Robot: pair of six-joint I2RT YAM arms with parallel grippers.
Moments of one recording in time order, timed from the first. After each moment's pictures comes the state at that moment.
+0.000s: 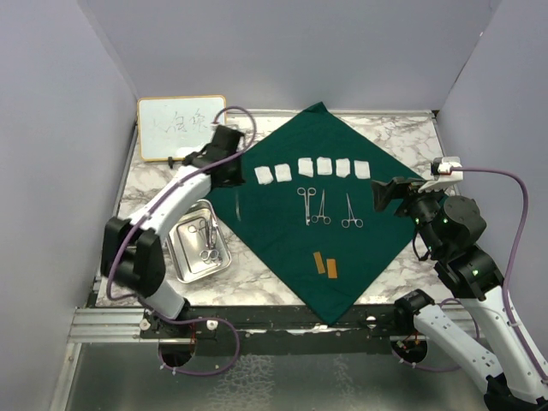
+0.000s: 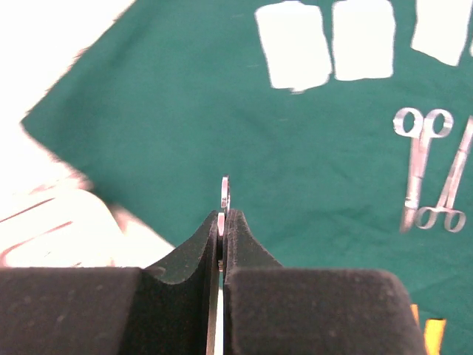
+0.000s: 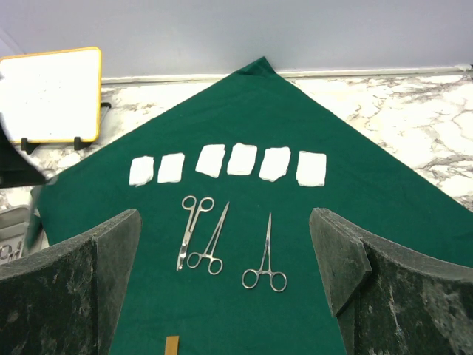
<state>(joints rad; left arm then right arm) -0.48 1.65 1.38 -0.64 -0.13 -0.45 0.45 0.59 0.87 -0.37 0.26 0.19</state>
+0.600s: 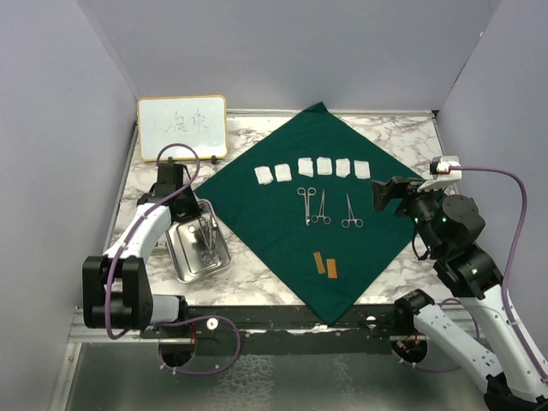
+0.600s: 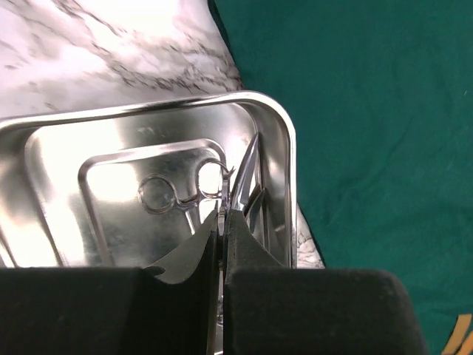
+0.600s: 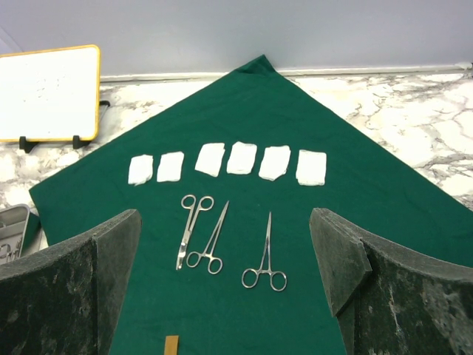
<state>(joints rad) -0.05 1.29 0.84 -0.50 0.02 -0.45 0.45 0.59 0.87 -0.36 0.26 0.19</state>
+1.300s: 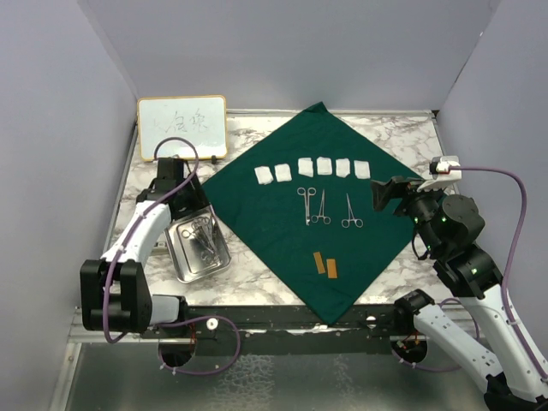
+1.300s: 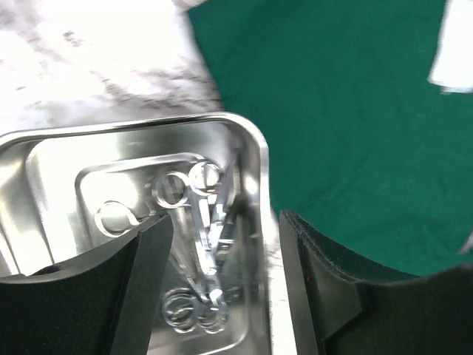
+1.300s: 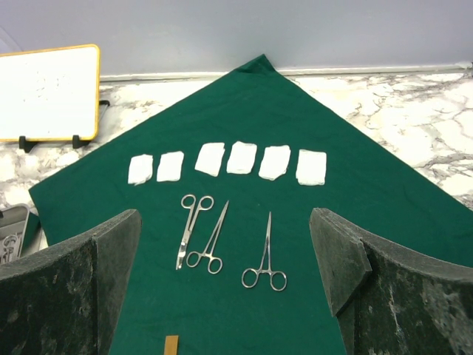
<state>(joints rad) -0.04 1.32 0.86 -0.51 0.04 -0.48 0.45 0.60 0.87 -0.36 0.26 0.19</state>
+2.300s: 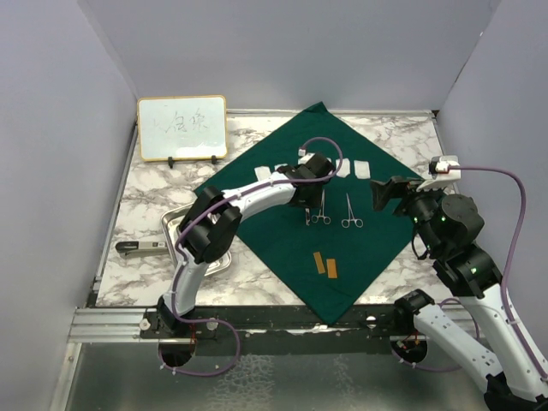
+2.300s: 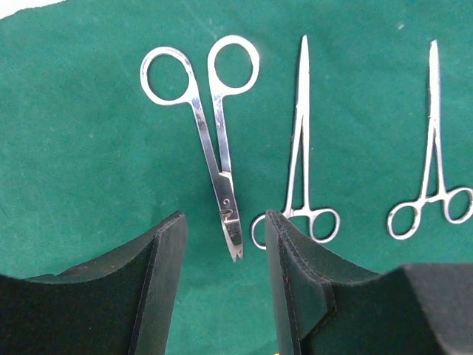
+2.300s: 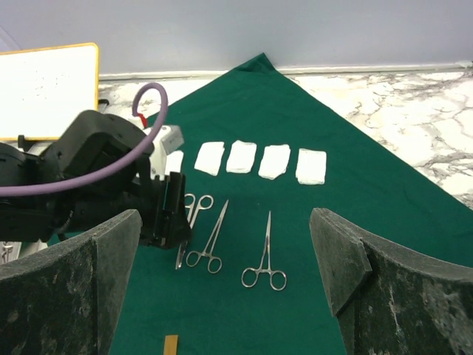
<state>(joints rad) -0.82 2.11 1.68 -0.60 -0.20 -0.66 0.45 0.60 0.87 -0.36 0.26 0.19</state>
